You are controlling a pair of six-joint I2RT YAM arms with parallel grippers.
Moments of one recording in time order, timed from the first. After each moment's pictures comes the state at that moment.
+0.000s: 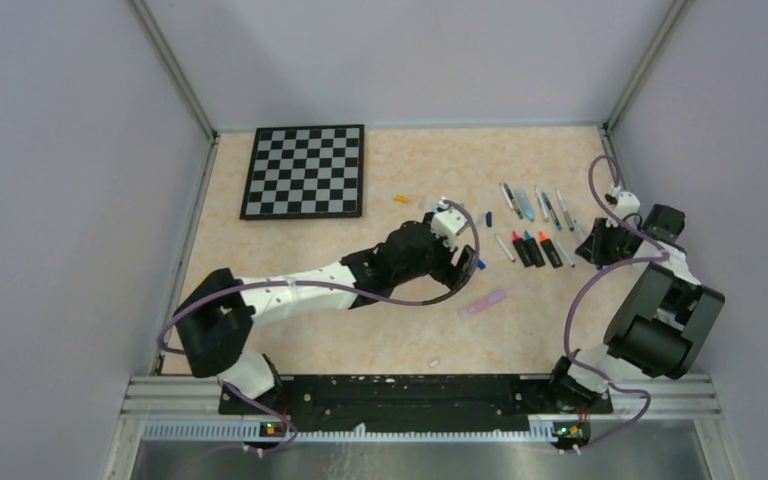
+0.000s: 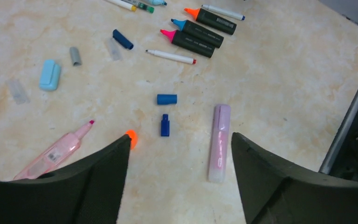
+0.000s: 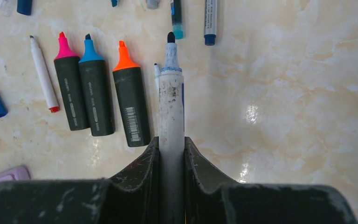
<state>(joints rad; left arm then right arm) -1.04 1.62 1.10 0.15 -0.04 -0.15 -0.56 1.47 0.80 -0.31 -0.62 -0.42</state>
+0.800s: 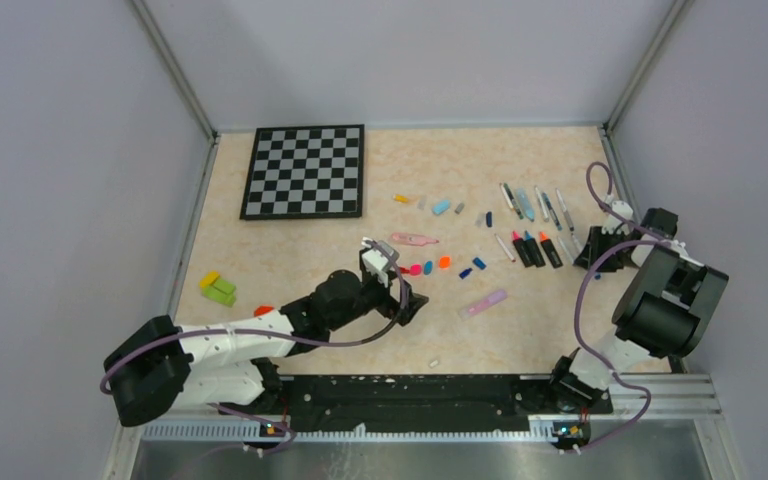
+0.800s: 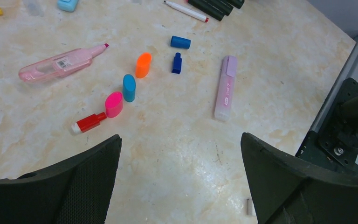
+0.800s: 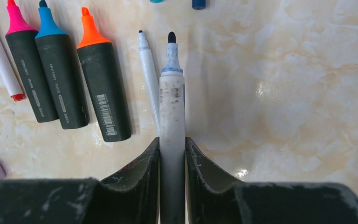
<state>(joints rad) -1.00 1.14 0.43 0.46 -0.07 -0.31 -0.57 1.60 0.83 -0.36 -0.57 -0.48</state>
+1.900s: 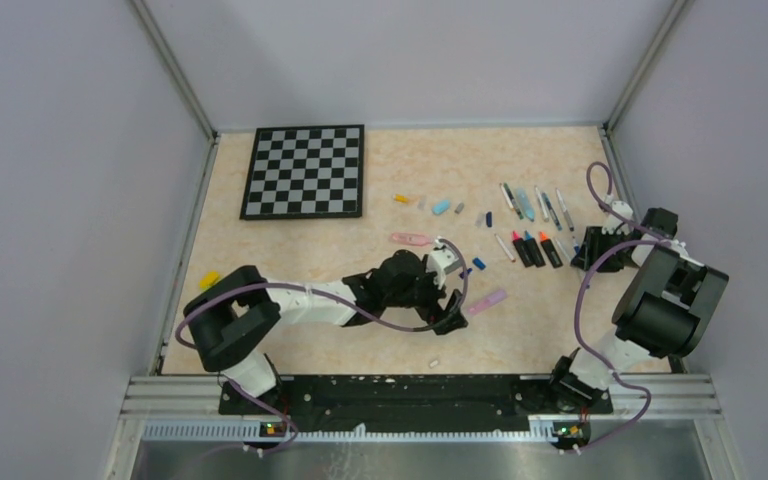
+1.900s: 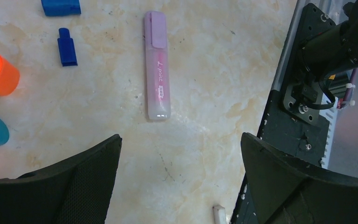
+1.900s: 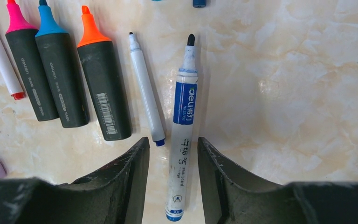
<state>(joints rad) -1.03 1.60 0.74 0.39 0.30 -0.30 -0.57 1.61 0.84 -0.37 -0.57 -0.48</state>
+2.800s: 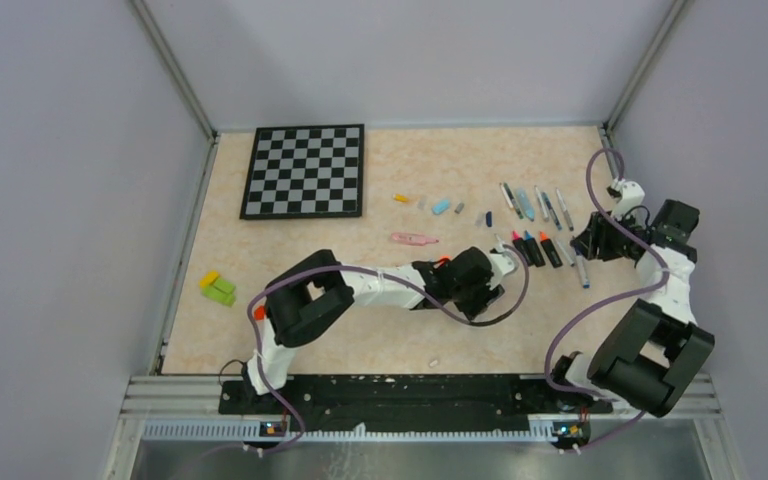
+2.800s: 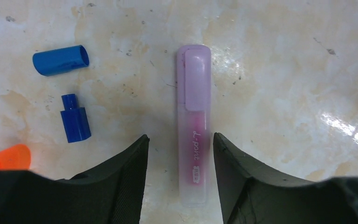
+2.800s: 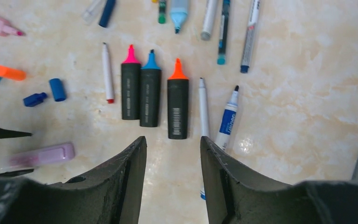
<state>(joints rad) -1.13 2.03 1.30 -0.03 0.04 -0.10 -0.57 1.30 0.85 -0.48 -0.75 -0.53</state>
